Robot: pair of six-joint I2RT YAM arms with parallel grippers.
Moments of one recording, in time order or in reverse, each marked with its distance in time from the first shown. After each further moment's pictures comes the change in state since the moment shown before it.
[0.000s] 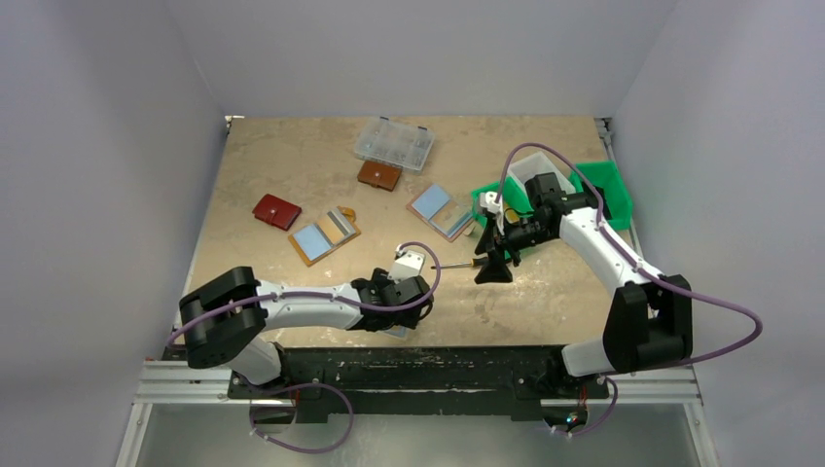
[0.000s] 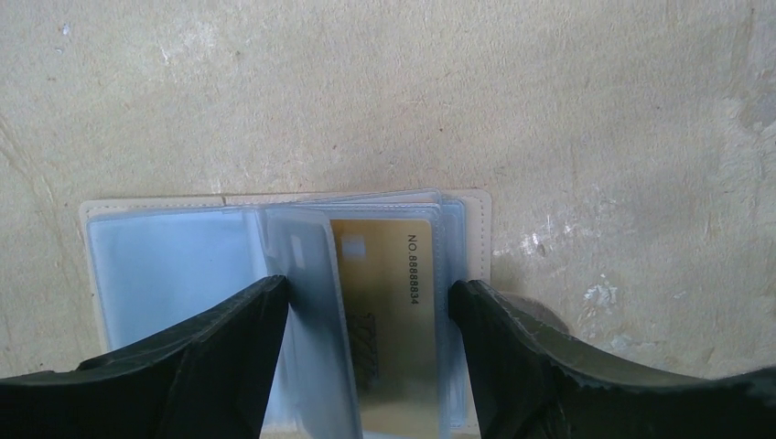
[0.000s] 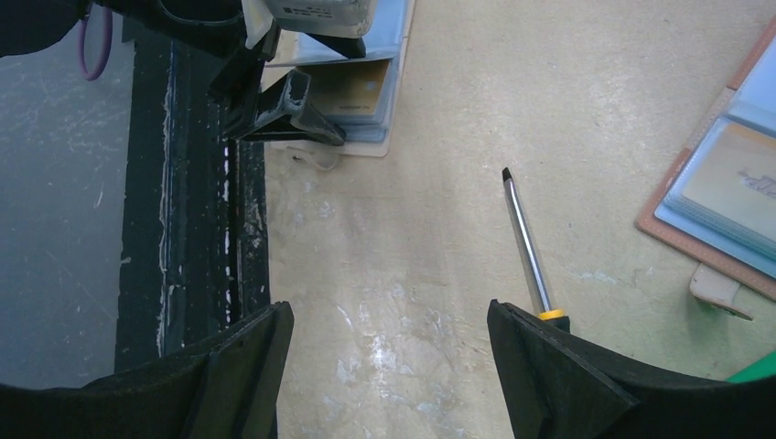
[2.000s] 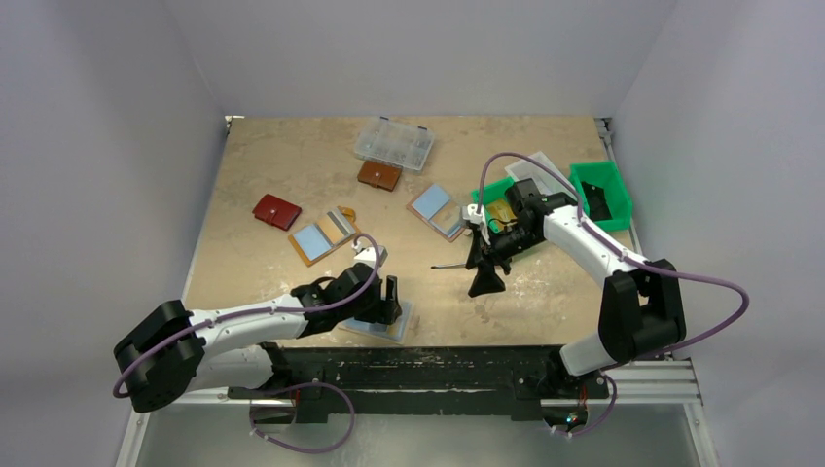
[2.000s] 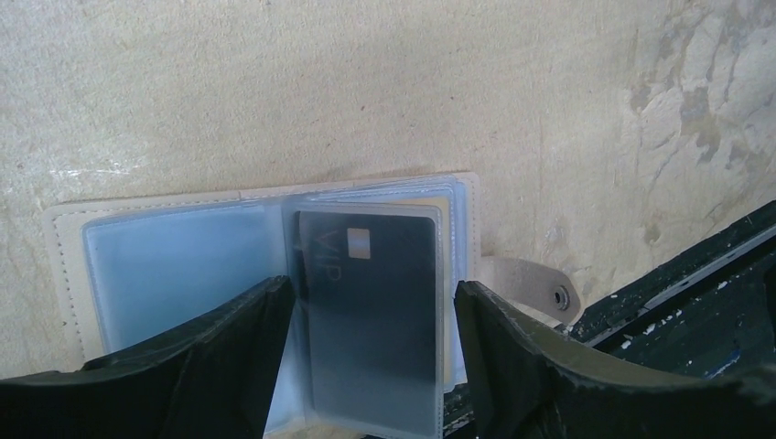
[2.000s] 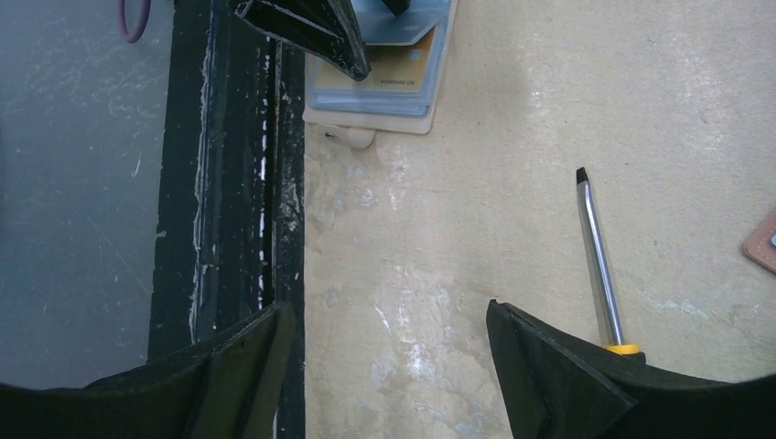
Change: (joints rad) left arm 0.230 -0.362 -0.320 0.249 0.368 0.014; right arm 0.105 0.066 0.002 -0.039 0.031 -0.017
